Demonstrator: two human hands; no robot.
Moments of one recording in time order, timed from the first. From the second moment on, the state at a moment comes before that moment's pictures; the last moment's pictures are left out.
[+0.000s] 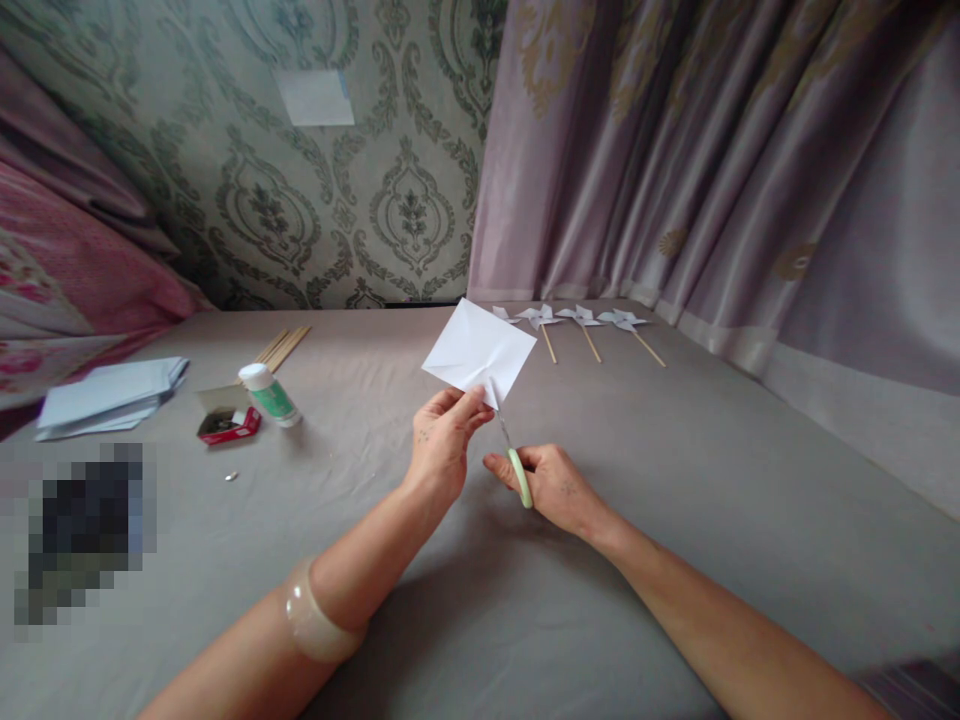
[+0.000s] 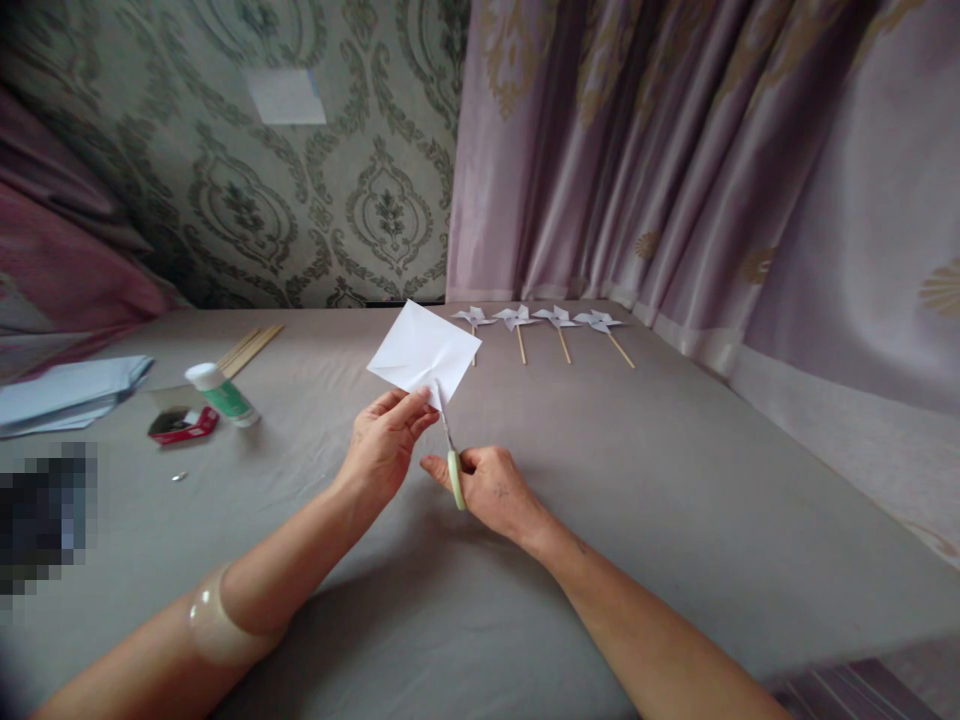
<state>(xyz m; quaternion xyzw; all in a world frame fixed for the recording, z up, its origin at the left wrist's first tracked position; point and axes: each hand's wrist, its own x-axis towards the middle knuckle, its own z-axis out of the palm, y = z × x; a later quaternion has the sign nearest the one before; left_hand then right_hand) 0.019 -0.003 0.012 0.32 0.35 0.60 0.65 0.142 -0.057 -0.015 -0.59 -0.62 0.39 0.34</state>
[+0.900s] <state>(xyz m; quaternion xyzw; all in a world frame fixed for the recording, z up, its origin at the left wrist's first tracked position) 0.021 -0.007 0.008 0.35 0.34 0.58 0.65 0.143 -0.055 -0.016 -0.59 -0.61 0.38 0.37</state>
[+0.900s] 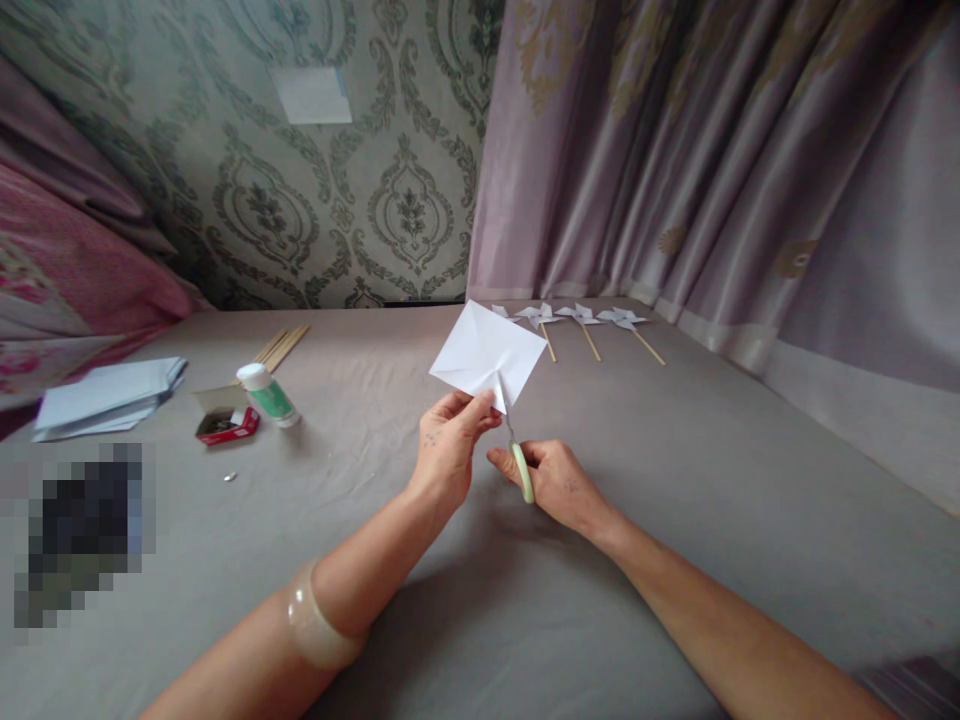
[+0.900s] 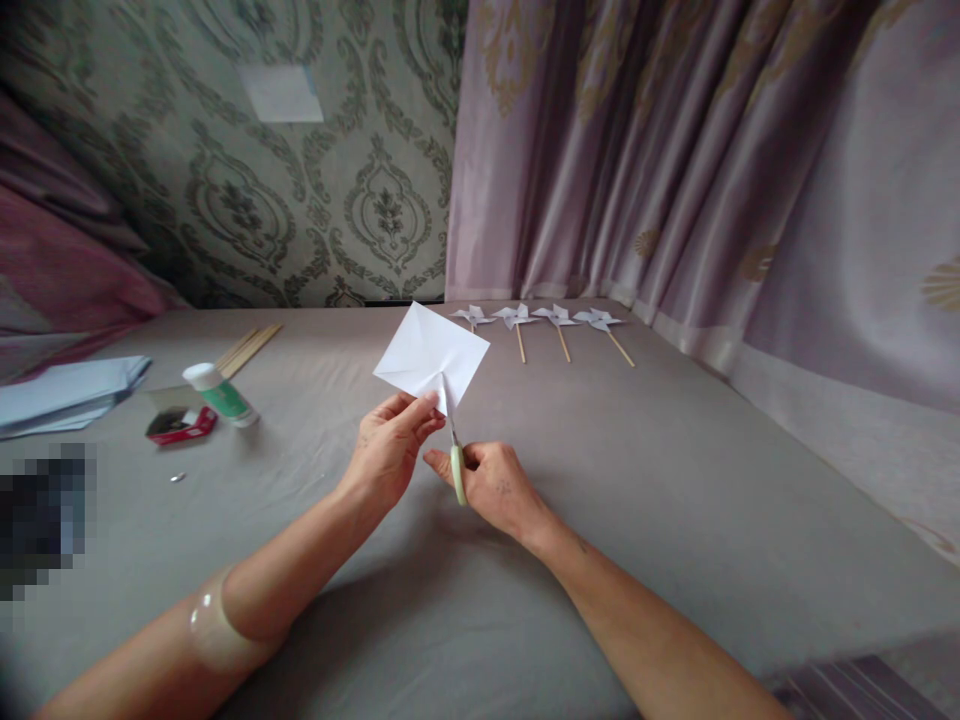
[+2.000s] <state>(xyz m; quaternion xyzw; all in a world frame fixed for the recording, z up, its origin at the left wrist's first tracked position) 0.017 -0.001 0.009 0.33 0.35 0.59 0.64 0.140 -0.059 -0.010 -0.59 -0.63 0.39 0.32</state>
